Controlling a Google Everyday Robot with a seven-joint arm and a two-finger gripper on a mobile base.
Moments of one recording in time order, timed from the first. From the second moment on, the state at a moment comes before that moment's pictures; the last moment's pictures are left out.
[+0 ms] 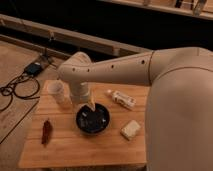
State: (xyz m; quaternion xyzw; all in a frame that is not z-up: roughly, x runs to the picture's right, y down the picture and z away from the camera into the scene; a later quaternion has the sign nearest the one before) arm -0.107 0.101 0.703 -0.26 0.23 0.64 0.68
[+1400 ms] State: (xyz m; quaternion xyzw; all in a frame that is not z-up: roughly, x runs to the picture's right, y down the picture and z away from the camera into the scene) arm 0.032 0.159 0.819 -0.28 0.26 0.71 0.60
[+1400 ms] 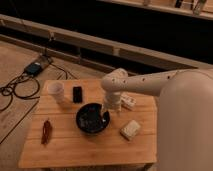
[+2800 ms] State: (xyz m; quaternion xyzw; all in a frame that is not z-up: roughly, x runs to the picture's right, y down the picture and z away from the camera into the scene) arm 0.059 0.174 0.826 -0.29 0.30 0.71 0.56
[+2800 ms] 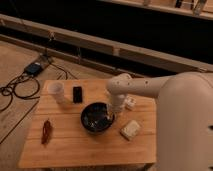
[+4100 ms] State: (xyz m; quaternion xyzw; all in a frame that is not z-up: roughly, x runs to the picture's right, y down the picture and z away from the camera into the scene) arm -0.052 0.174 0.777 -0.37 0.32 0.60 0.63
